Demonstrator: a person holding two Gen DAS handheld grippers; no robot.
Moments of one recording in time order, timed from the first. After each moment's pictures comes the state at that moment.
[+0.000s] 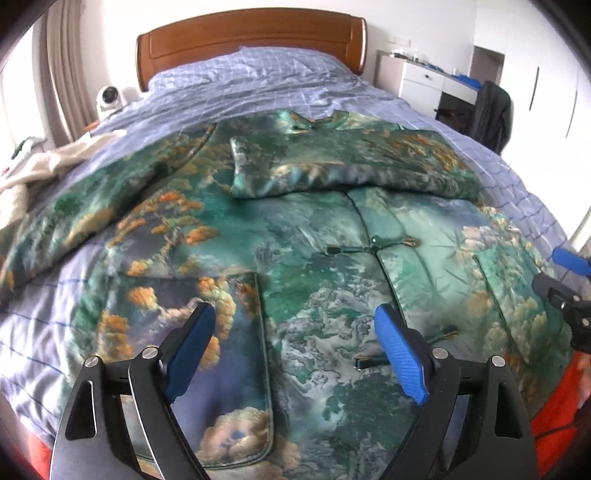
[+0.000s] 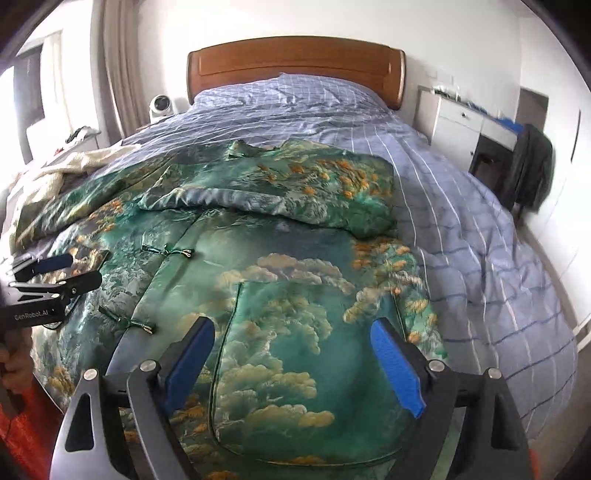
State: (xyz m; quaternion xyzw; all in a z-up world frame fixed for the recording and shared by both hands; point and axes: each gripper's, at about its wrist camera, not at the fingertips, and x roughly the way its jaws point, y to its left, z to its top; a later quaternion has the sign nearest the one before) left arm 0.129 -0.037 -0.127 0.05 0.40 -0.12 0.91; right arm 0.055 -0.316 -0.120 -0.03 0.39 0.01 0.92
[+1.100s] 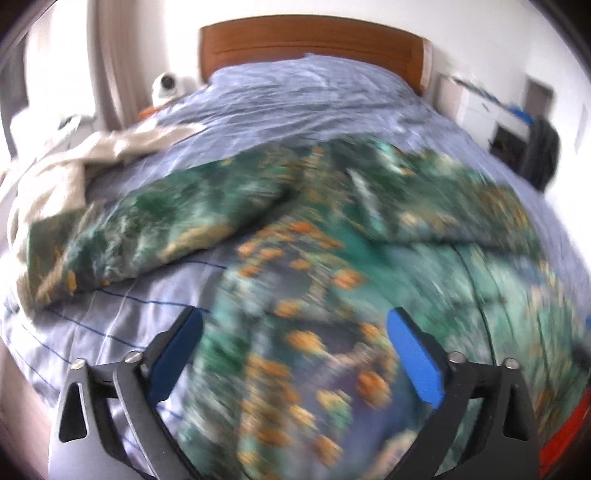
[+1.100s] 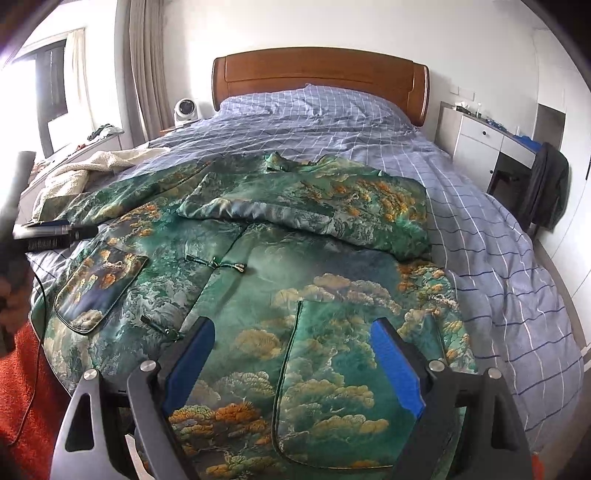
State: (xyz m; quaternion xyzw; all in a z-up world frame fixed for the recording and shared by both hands) left arm 0.177 0.084 -0.102 -0.02 0.40 -0.03 0.91; right arm 0.048 -0.280 -0.107 -0.03 0.37 0.05 0.93
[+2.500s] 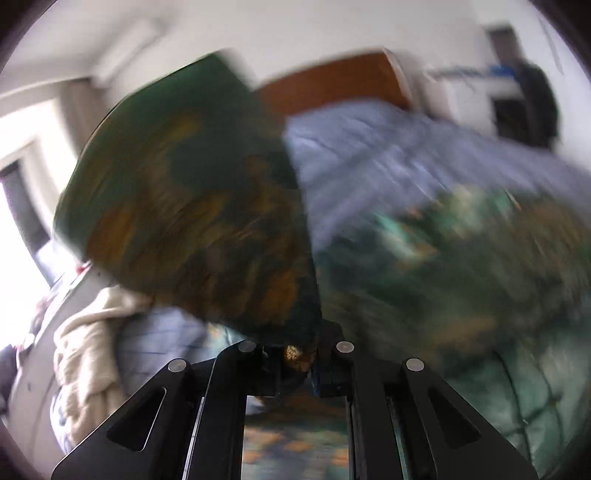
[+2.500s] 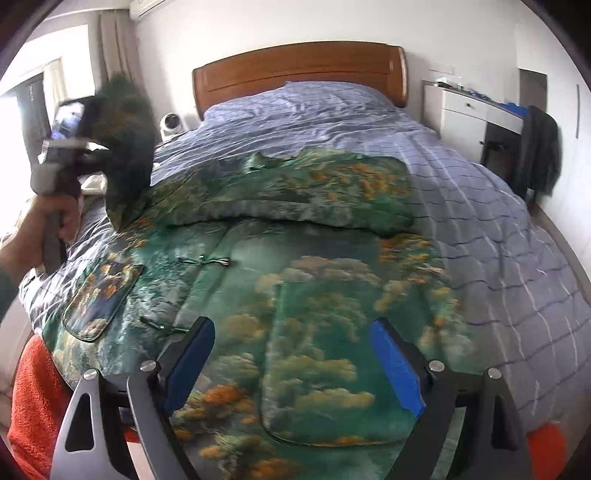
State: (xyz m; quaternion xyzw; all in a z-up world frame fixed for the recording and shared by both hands) left arm 0.274 -0.043 -0.079 0.21 0.28 -0.01 0.94; right arm 0.033 -0.315 -0.112 0.04 0.37 0.03 0.93
